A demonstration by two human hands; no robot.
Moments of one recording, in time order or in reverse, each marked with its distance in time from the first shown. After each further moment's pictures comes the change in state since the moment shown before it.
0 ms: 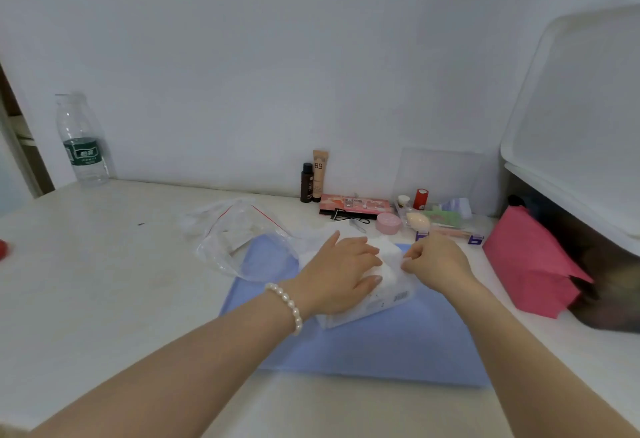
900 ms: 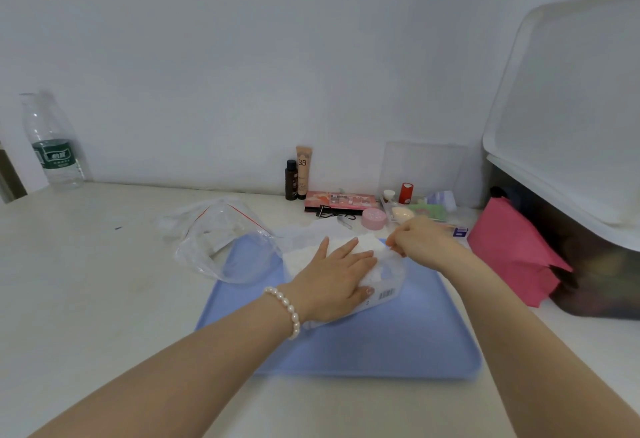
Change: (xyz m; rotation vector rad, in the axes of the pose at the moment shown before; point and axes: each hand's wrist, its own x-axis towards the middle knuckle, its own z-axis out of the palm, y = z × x) left_hand 0.016 0.003 0.025 0.100 -0.145 0.032; right_hand 0.008 -0.004 -0.025 0.283 -0.135 -0.010
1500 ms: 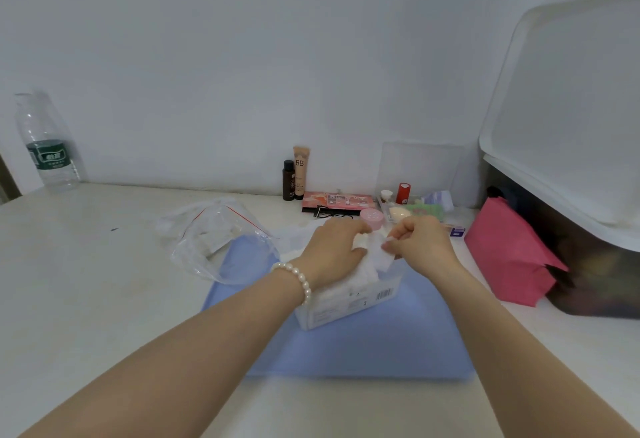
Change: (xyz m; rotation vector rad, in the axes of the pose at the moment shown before) left_hand 0.026 -0.003 -0.030 -0.433 0.259 -0.202; right_hand -0.006 0.010 0.010 0.197 0.203 -0.078
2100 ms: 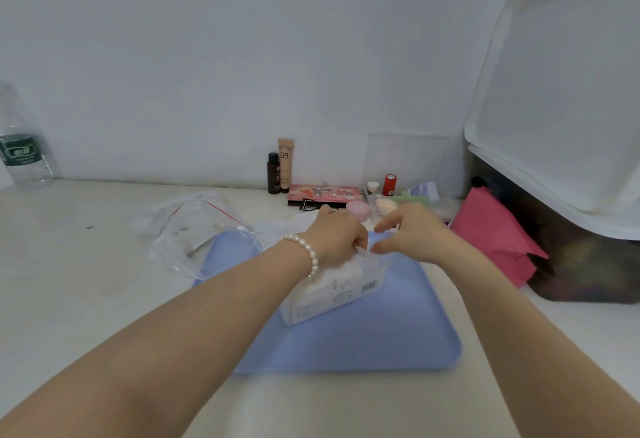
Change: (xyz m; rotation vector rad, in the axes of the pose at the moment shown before) left_hand 0.035 0.008 0.008 0.387 -0.226 0.170; right_hand -0.003 -0.011 -0.027 -0.353 -0.209 -0.060
